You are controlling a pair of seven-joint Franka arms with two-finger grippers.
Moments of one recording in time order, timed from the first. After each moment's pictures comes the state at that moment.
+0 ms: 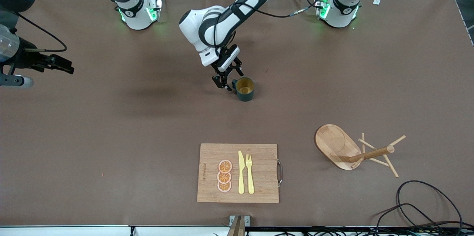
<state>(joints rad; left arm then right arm) -1.03 0.92 -0.17 -1.27 0.76 1.72 -2.45 0.05 -0.04 -0.08 -1.73 -0.02 1.55 0.06</state>
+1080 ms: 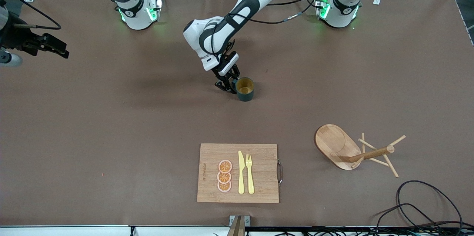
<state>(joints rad) -1.10 1.02 -0.10 -1.23 0.76 1.80 -2.53 -0.01 -0.10 0.00 -1.66 -0.01 1.46 0.08</state>
